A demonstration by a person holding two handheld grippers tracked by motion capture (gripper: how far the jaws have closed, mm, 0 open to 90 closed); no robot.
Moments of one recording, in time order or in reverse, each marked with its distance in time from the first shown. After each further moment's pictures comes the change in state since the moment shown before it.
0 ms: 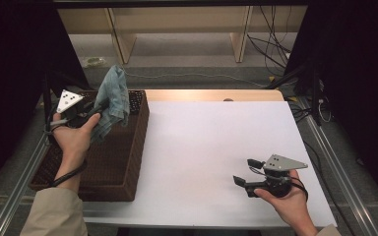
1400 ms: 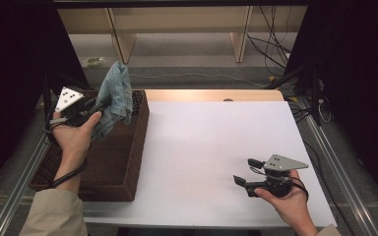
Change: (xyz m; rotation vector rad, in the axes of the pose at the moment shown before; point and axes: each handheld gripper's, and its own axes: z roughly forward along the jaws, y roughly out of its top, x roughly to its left) left arm -0.012 0.012 -0.007 -0.037 -0.037 0.008; right arm 0.000 0.000 -0.001 -0.008 -0.003 0.002
